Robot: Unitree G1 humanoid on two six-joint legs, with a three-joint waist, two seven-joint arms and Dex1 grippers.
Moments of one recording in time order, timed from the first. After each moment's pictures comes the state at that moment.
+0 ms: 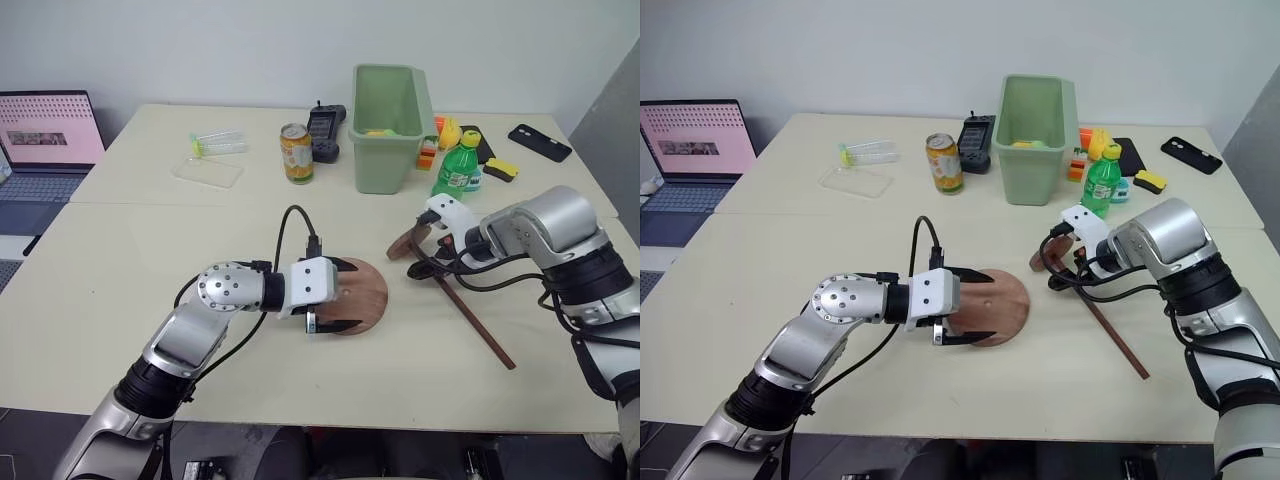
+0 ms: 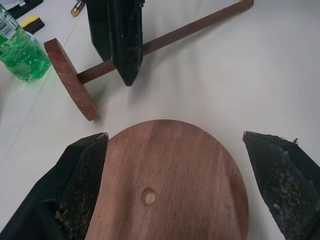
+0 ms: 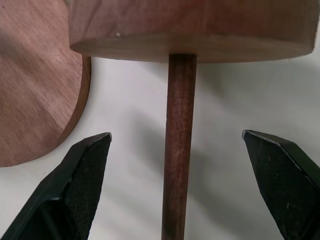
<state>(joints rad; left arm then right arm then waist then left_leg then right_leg) -0.44 0.60 -0.31 -0.26 -0.14 0.25 -1.03 -1.01 -0.69 0.42 0.17 0.49 1.46 0.64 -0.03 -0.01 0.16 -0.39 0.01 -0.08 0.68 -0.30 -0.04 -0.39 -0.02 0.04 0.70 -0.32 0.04</state>
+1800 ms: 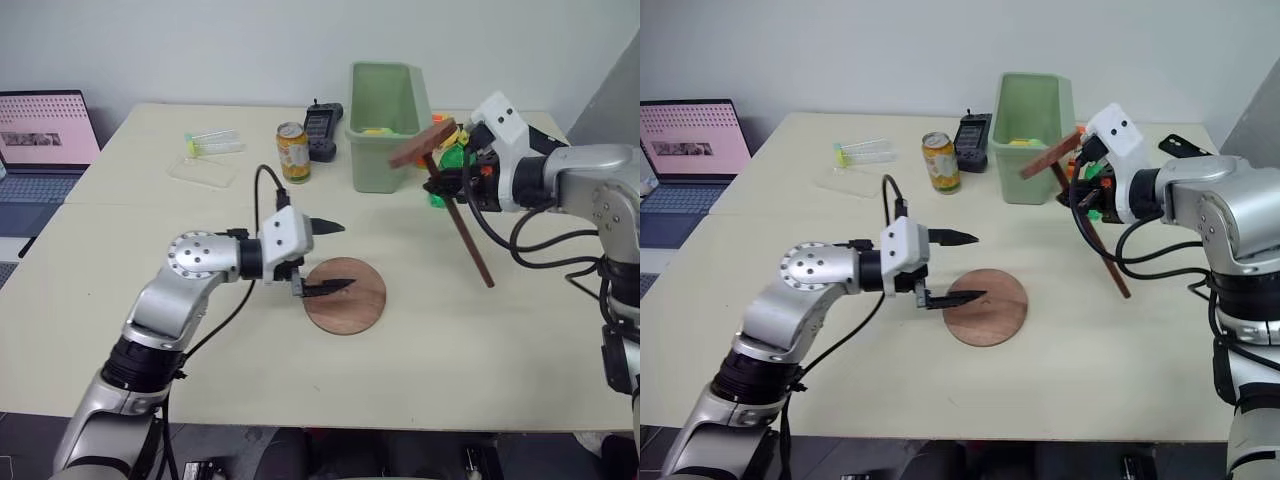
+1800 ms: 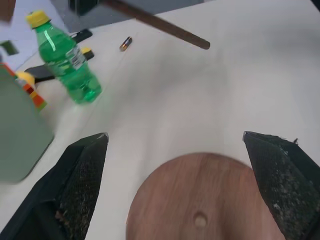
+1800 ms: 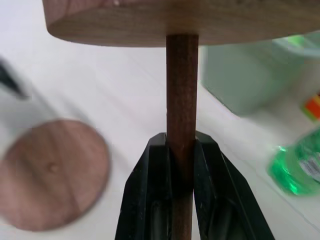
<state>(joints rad) -0.53 0.65 -0.15 -0.20 -0.31 0.31 -1.06 -0.92 -0.73 0.03 -0.23 0.50 1.20 0.76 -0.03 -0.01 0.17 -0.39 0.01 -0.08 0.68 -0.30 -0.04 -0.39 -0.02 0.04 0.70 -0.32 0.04</state>
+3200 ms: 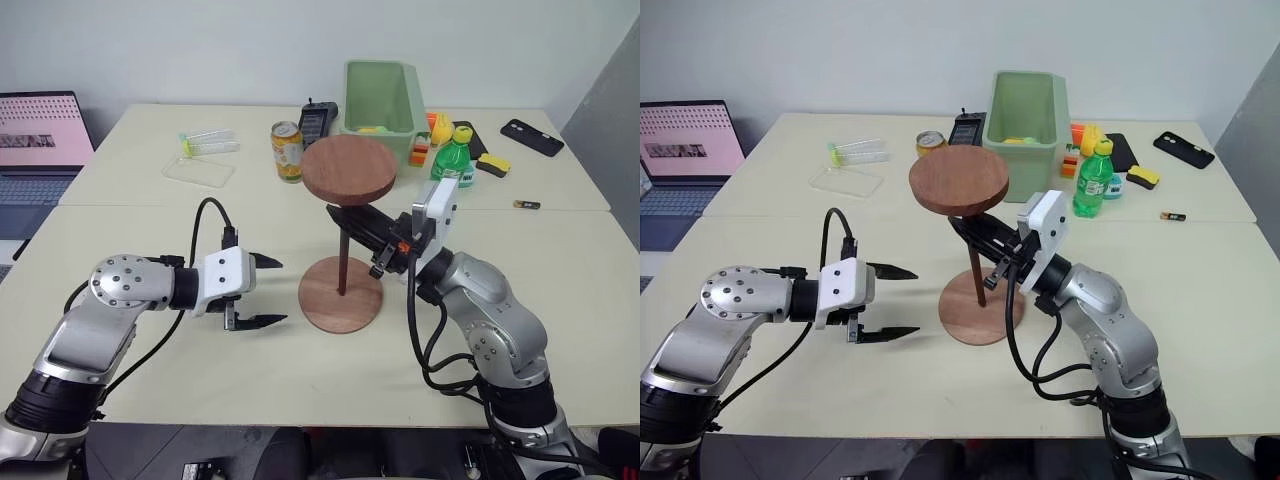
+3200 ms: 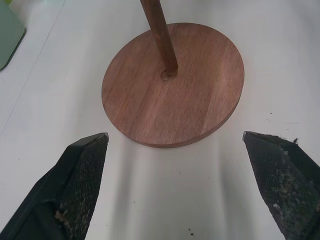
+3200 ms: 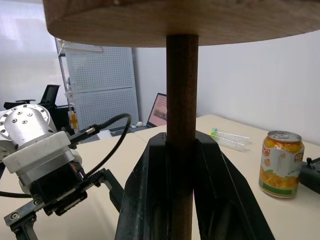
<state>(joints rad) -0.29 0.91 -0.07 -0.23 -0.25 0.20 -1.17 -0.42 -0.18 0.14 -0.45 0.45 0.44 0.56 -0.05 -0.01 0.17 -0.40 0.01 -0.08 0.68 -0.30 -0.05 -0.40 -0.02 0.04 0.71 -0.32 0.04</state>
